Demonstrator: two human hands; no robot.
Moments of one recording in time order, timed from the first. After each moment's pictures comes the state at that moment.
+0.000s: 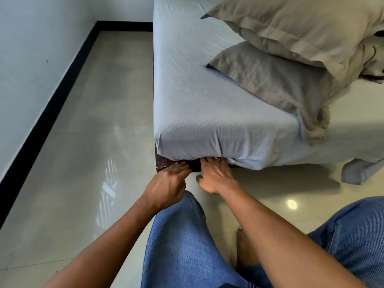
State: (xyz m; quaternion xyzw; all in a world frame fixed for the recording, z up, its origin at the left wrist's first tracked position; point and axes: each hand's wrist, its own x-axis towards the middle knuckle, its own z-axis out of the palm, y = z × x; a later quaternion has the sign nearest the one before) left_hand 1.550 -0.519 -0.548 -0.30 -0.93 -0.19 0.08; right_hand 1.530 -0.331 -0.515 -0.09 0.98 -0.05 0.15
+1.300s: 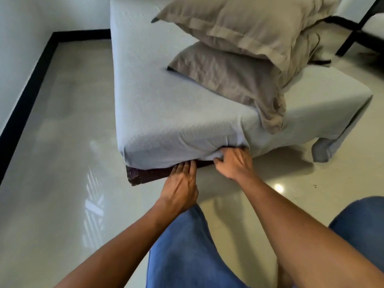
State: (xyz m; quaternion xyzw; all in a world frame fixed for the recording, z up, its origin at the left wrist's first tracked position) left_hand 1.554 -0.407 -0.537 -0.29 -0.96 -0.07 0.02; right_hand 1.532 -0.205 -0.509 0.09 0.99 -0.07 -0.01
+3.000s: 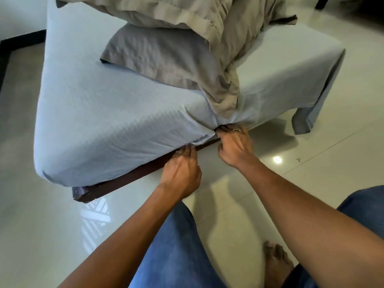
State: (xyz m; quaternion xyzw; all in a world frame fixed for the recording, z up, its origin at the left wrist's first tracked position) left_hand 1.539 -0.264 -0.527 -0.30 -0.95 -0.07 -0.02; right_hand 1.531 -0.063 -0.548 0.06 0.99 -0.05 -0.08
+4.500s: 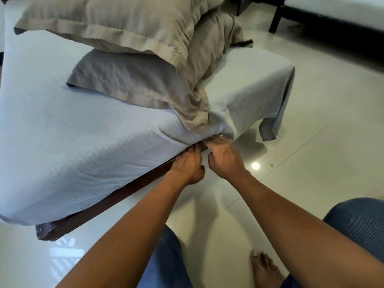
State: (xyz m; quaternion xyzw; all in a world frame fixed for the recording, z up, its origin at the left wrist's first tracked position) left_hand 1.492 -0.171 -0.525 -0.36 -0.91 -0.11 -0.15; right_hand 1.551 -0.029 -0.544 0.07 0.97 -0.16 -0.15
